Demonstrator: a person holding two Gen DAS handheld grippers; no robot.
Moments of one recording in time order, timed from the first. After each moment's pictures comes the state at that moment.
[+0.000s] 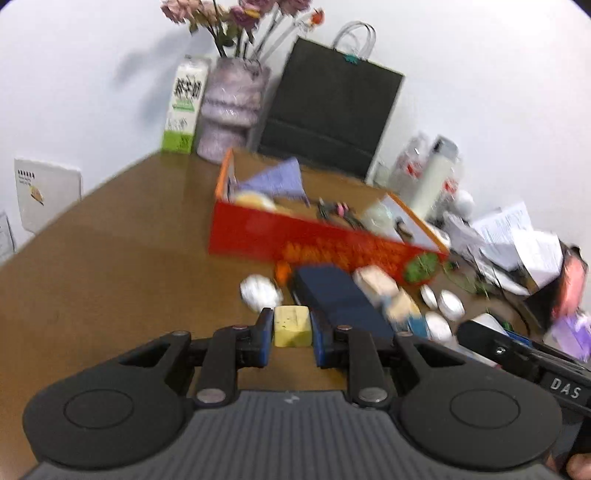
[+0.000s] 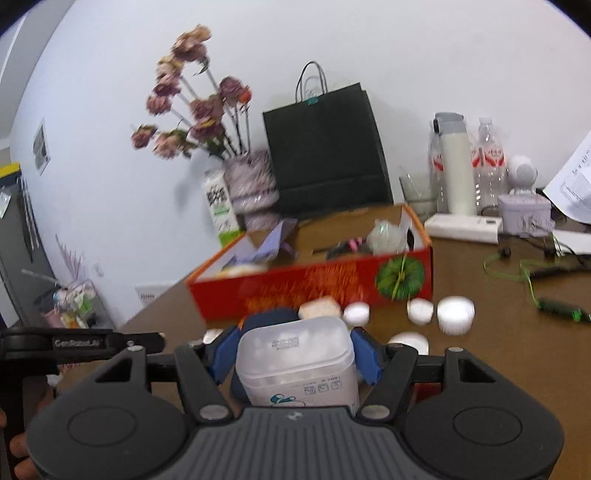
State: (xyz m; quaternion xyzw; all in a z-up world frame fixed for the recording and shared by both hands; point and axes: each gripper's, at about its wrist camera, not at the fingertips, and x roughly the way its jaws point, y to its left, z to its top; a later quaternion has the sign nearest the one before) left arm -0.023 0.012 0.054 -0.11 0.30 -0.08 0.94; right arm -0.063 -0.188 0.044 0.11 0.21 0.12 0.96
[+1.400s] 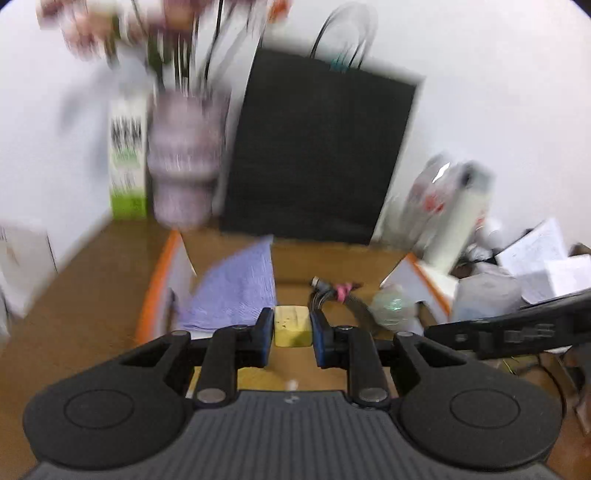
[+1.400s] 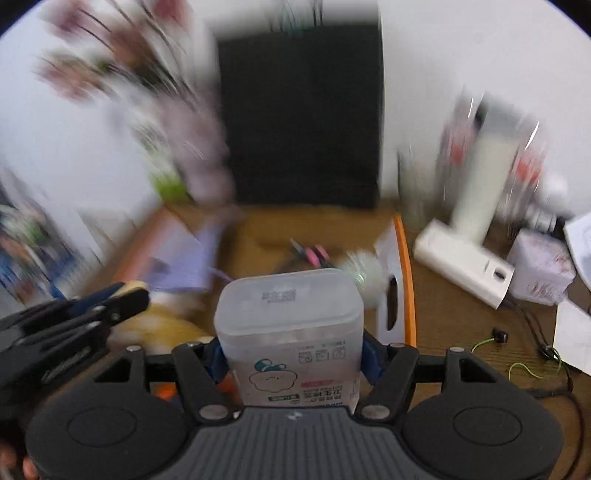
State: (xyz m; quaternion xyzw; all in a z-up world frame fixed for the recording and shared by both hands) left arm 0.199 -0.025 0.098 -0.09 0.32 -0.07 0.94; right arm 0.207 -0.205 0.128 0.03 0.46 0.05 0.89
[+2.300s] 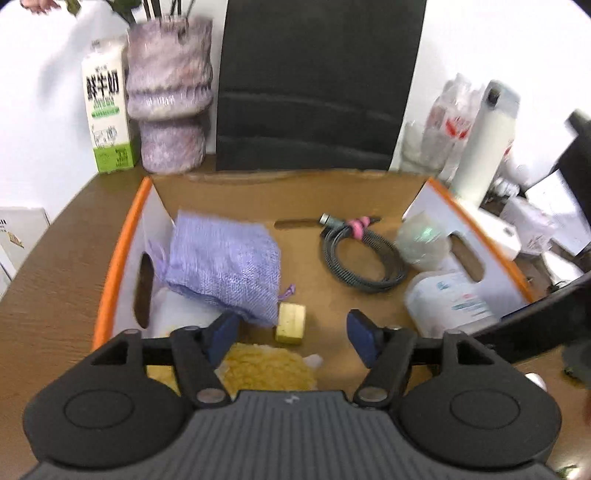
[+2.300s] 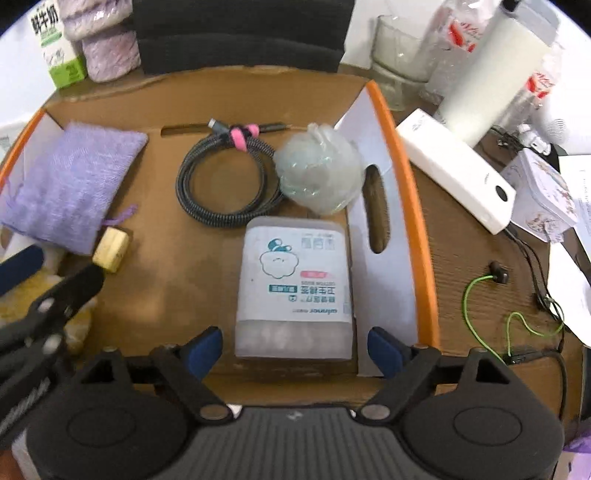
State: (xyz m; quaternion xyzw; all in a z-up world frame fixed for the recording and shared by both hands) left arm 0.202 -0.043 0.060 -0.03 0.37 -0.07 0.93; right arm 0.235 -0.188 0.057 -0.03 0.58 -0.03 0.81
